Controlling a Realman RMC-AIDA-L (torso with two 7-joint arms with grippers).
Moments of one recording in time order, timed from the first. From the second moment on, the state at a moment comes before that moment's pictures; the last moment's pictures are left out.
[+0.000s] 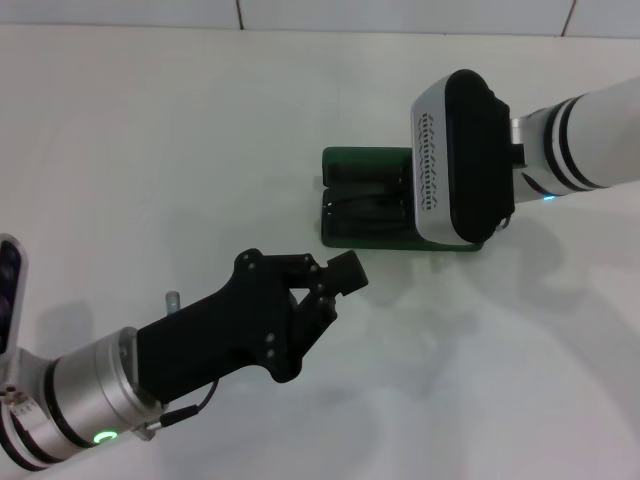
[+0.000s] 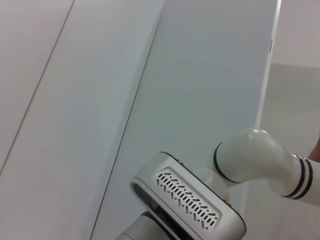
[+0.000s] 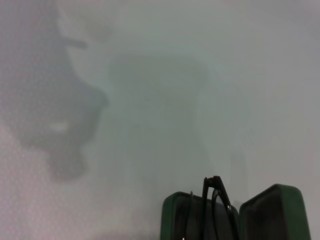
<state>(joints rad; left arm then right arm) -0.36 -2.10 1.69 0.11 0.70 1.83 -0.75 0.70 2.03 -1.88 -1.22 -2.41 -0.89 1.91</state>
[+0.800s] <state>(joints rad) -0.35 -2.10 1.69 0.10 0.70 1.83 -0.75 0.69 2.03 -1.89 -1.18 -2.45 -0.85 1.92</state>
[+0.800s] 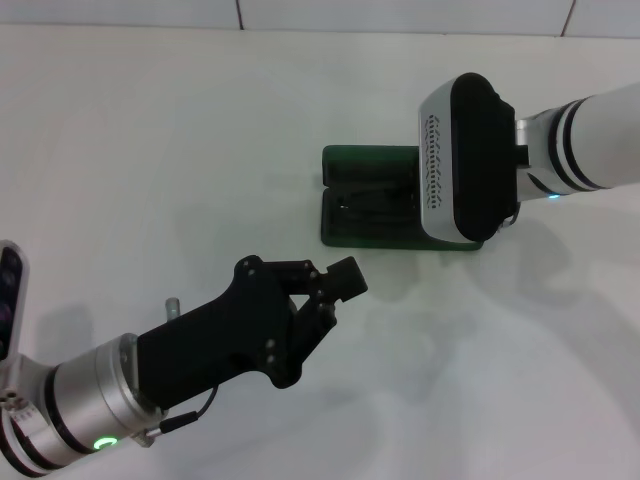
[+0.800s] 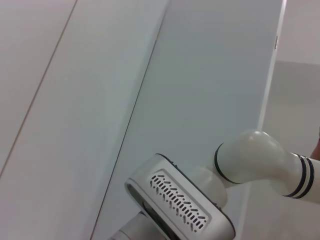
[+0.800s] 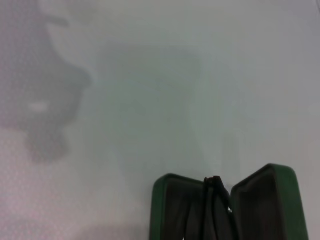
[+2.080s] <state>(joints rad) -0.33 -2.10 1.69 0.10 0.68 1.84 -0.75 0.55 2.03 -1.87 -1.33 -2.34 -0.86 1.95</state>
